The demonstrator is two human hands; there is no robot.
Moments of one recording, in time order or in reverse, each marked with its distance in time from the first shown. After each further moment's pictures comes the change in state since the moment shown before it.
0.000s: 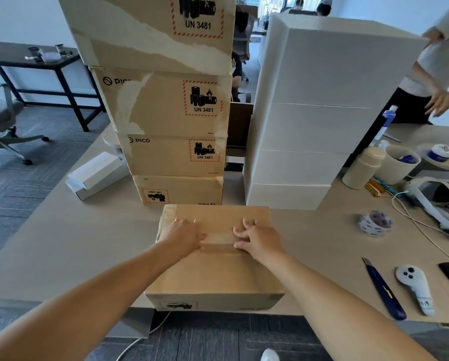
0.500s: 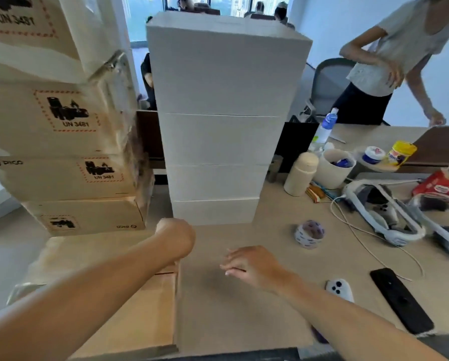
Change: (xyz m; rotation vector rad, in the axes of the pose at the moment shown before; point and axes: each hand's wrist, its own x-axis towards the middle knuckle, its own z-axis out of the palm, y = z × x) left_hand 0.086 0.240 -0.065 0.482 -0.184 0.025; right_hand -0.044 0.220 -0.059 0.104 0.064 -0.358
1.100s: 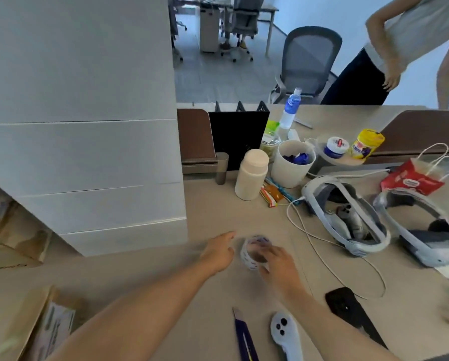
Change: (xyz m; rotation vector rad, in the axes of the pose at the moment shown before) left_hand 0.203 0.265 -0.057 -1.098 0.109 0.272; right_hand -0.068 0.274 -0.032 -0.070 0.208 0.608
